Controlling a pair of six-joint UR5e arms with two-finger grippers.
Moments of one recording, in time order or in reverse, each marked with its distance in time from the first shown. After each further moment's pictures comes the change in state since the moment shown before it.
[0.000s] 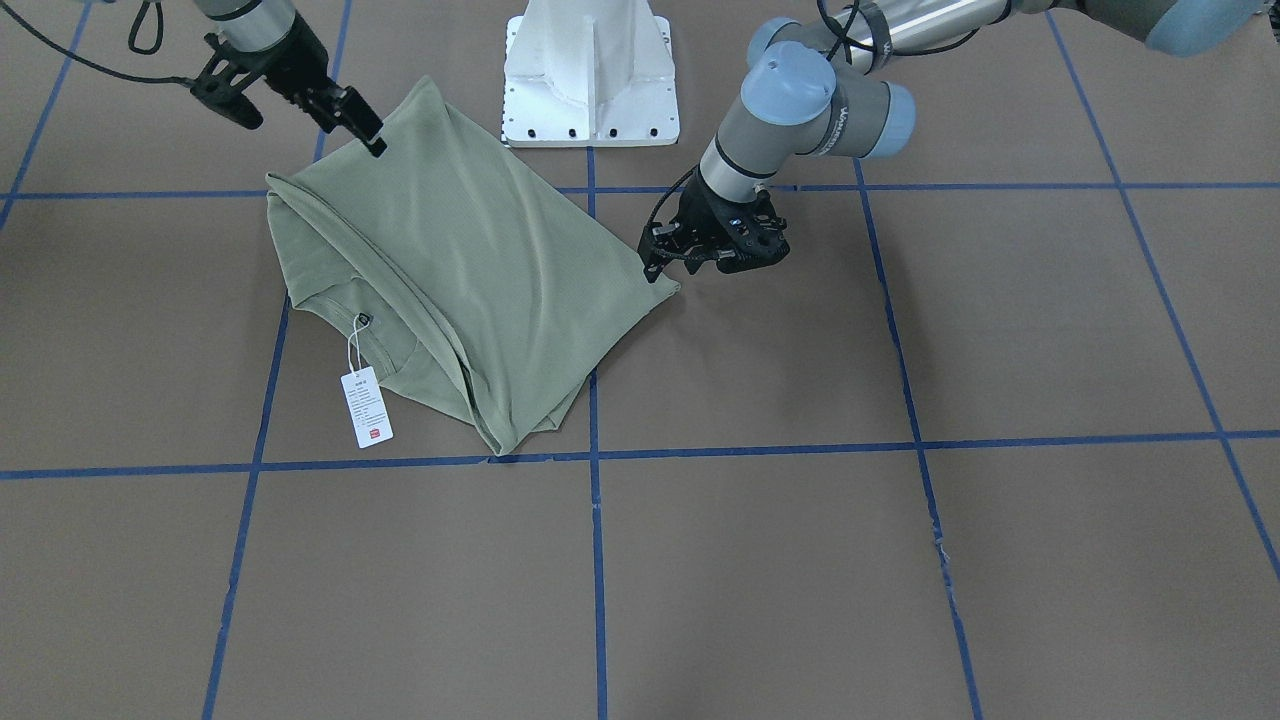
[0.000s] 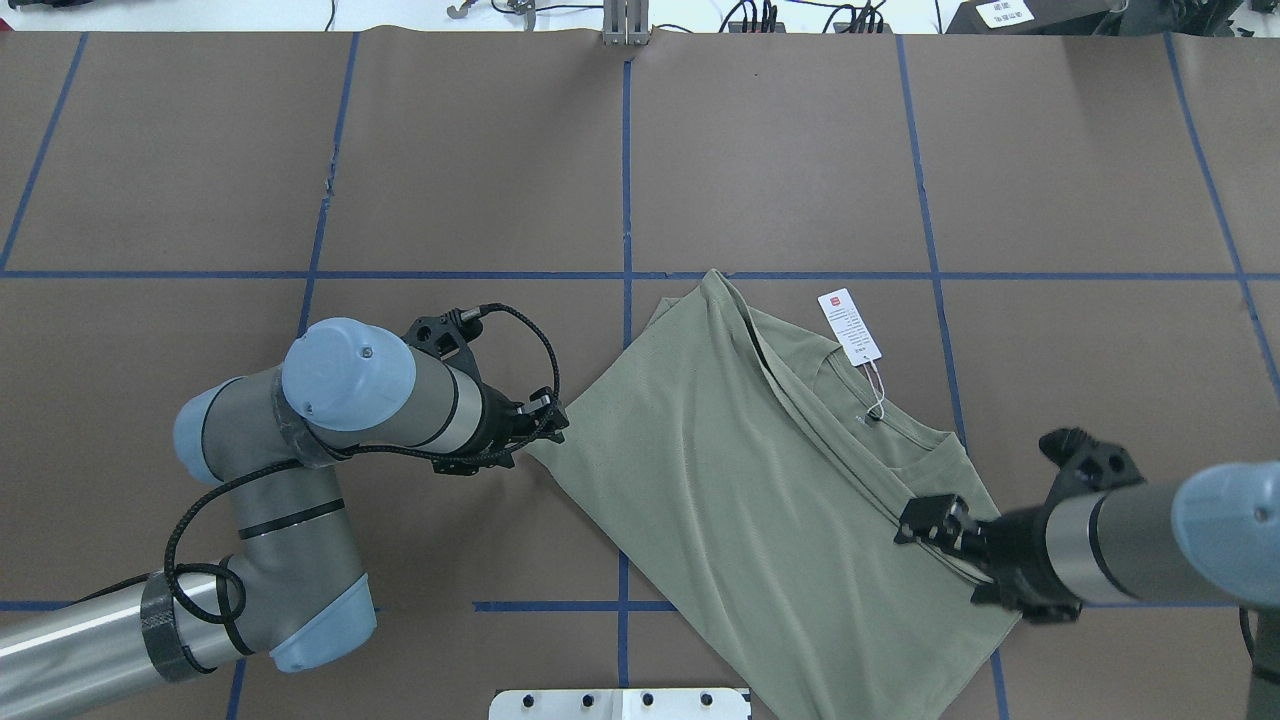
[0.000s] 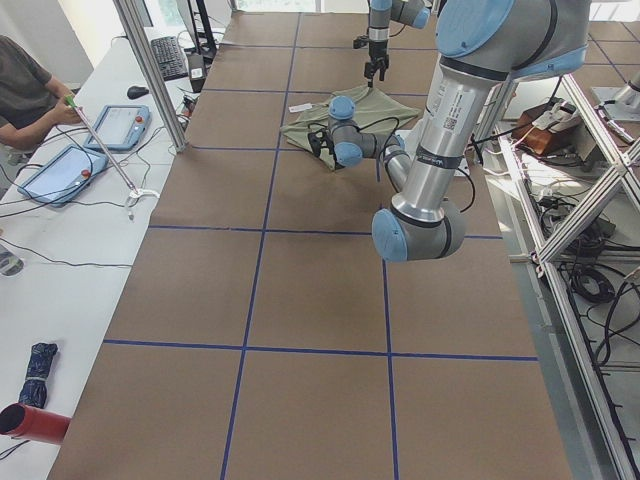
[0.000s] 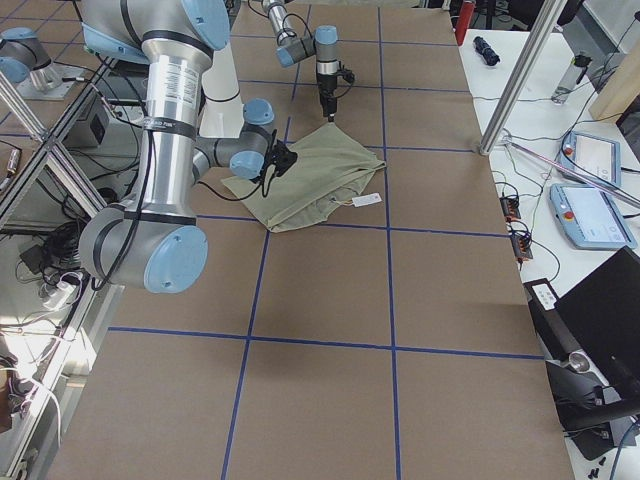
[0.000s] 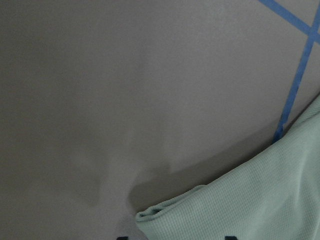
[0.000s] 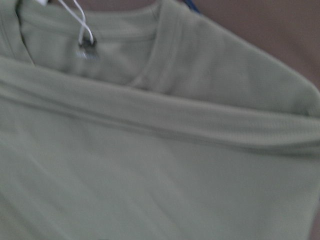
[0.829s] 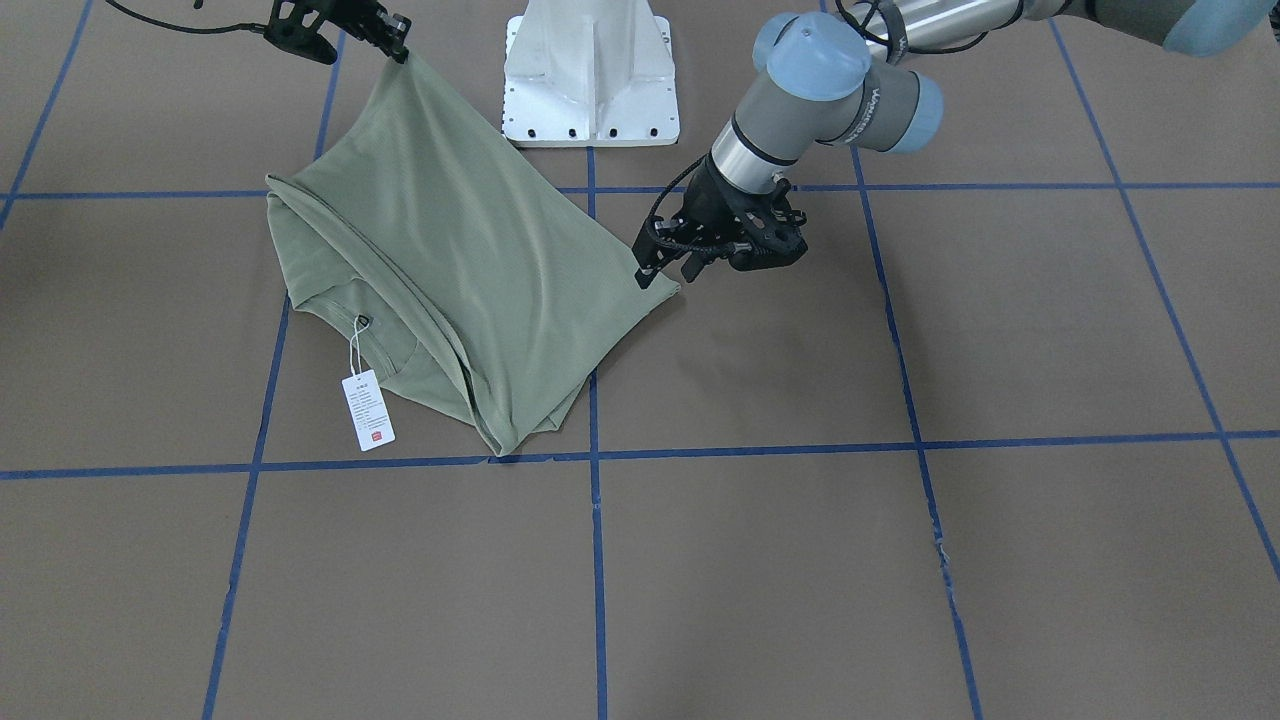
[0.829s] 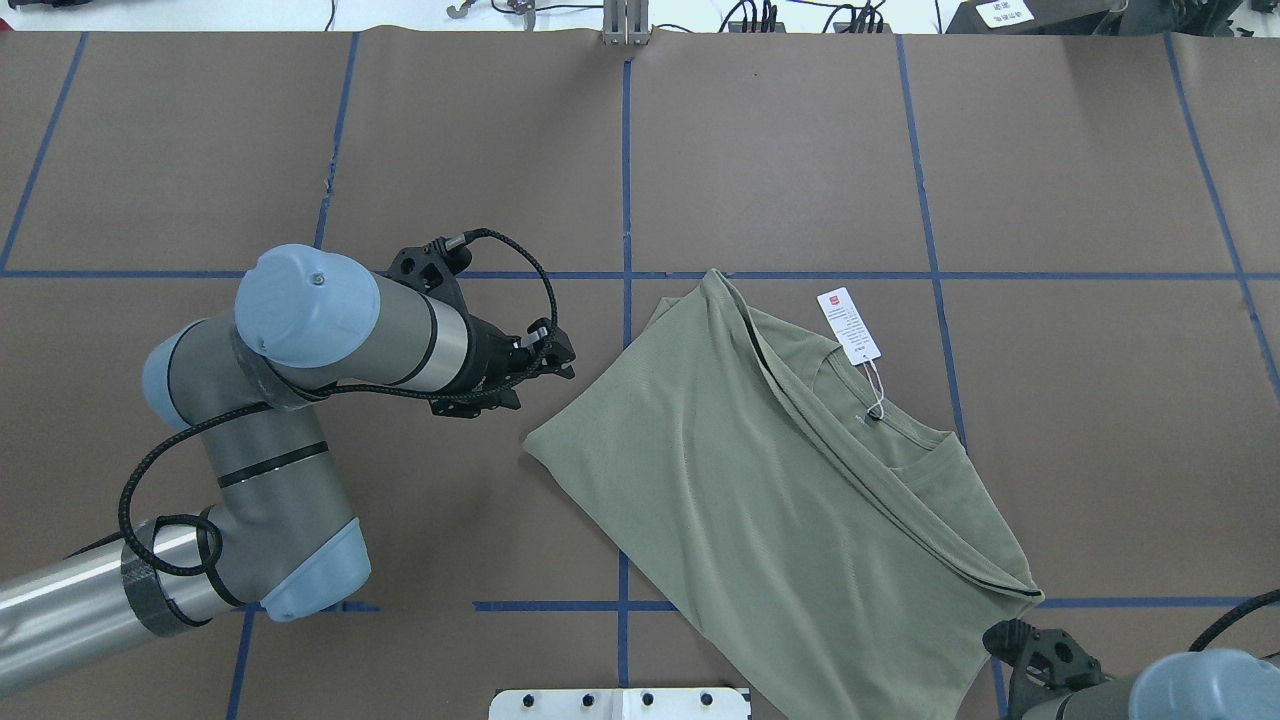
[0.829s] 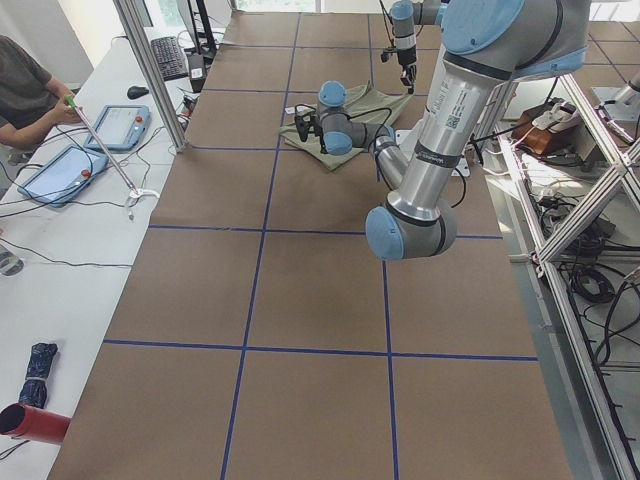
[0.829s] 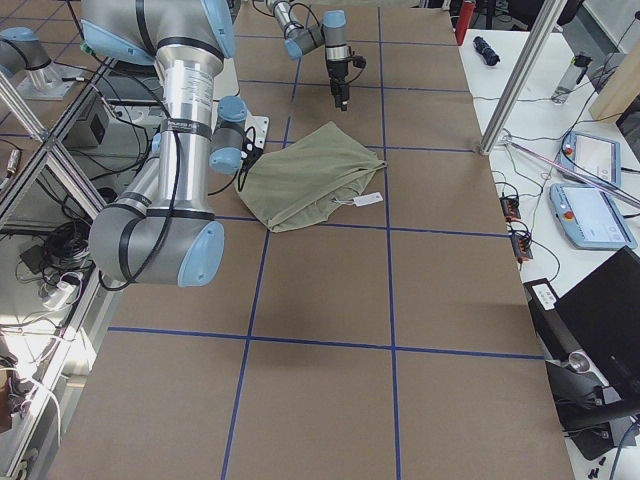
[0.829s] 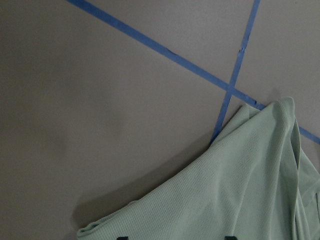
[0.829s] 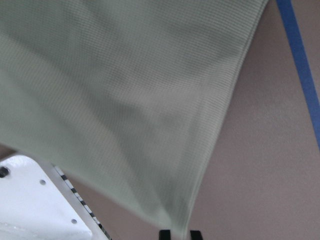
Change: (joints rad) left arm -0.079 -0.026 -0.049 -0.014 -0.024 0.002; right arm -0.443 -0.065 0.106 0.005 -0.005 0.098
